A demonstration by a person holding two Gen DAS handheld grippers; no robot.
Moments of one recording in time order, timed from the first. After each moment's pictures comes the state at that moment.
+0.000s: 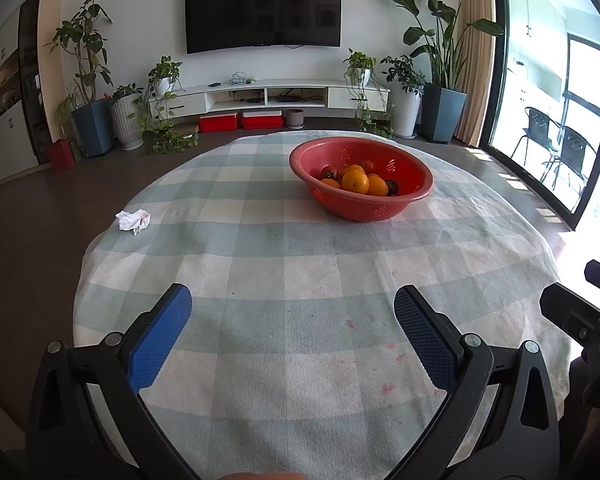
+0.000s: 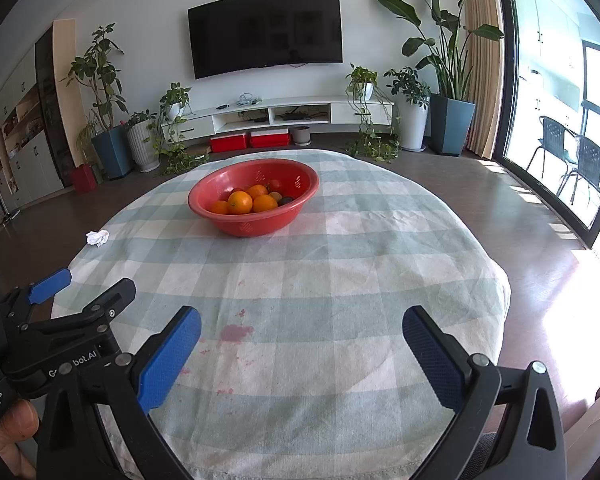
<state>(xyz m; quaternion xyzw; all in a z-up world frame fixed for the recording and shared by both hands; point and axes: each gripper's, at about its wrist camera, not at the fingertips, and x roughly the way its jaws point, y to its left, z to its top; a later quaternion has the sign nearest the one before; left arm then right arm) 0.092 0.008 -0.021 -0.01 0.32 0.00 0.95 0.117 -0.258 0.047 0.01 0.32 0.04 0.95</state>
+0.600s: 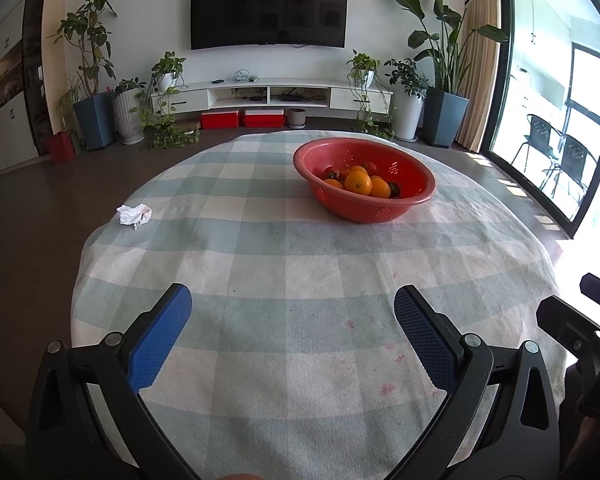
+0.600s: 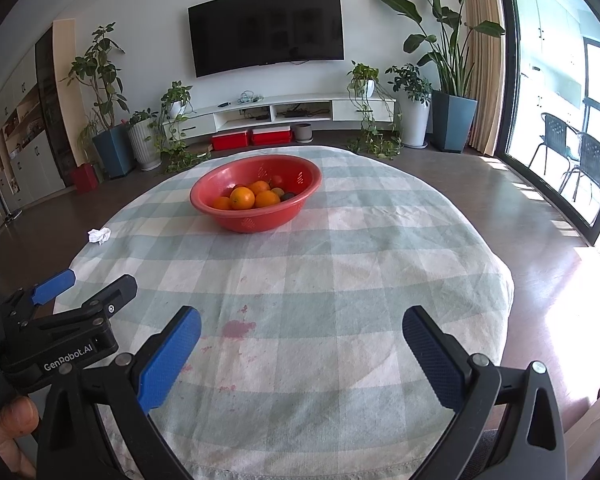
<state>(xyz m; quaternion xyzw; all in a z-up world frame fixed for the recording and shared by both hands) 0.085 0.001 -0.022 -0.02 0.32 0.00 0.95 0.115 -0.257 0.046 0.01 0.33 0.04 0.94</state>
